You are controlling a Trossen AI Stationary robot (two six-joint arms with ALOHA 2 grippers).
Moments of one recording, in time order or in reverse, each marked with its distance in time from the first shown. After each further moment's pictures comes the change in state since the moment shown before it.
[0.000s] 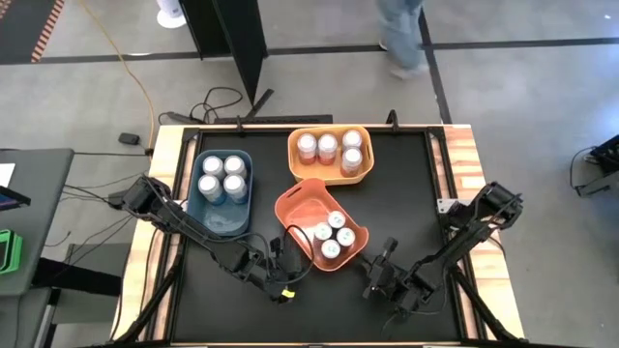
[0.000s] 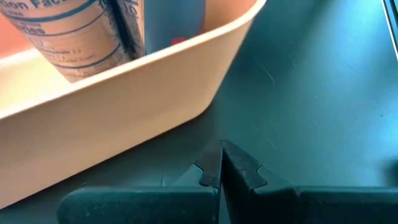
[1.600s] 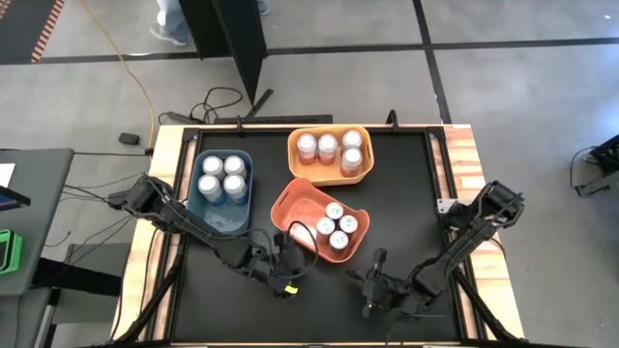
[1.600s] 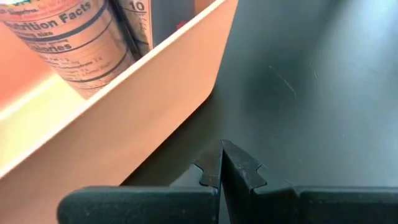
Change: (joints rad) left arm 0.039 0.012 0.000 0.029 -0.027 0.092; right arm 0.012 -0.018 0.119 0.078 -0.180 -0.242
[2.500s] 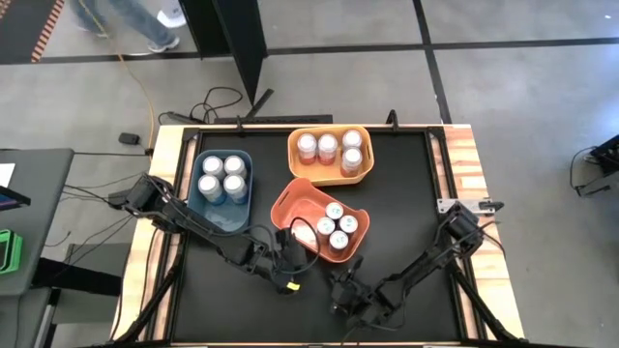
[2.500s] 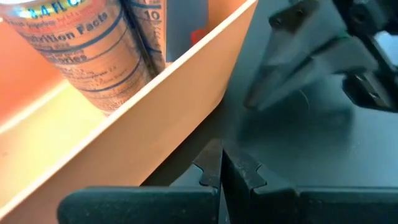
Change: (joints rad) left arm 0.025 -0.001 0.000 0.012 0.003 0.030; right arm -0.118 0.397 0.234 0.152 0.146 -0.084
